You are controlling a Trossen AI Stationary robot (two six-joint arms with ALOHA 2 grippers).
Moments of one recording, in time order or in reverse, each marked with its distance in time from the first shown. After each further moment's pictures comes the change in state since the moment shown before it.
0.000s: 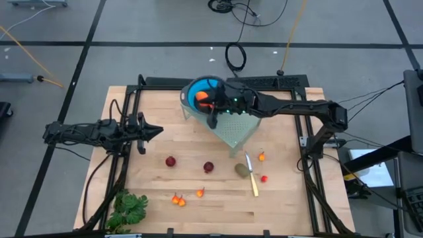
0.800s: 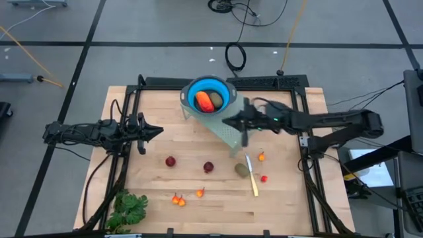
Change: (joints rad) left arm 0.000 0.000 0.000 -0.008 0.000 -0.014; right arm 0.119 -0.465 -0.591 0.321 0.004 0.026
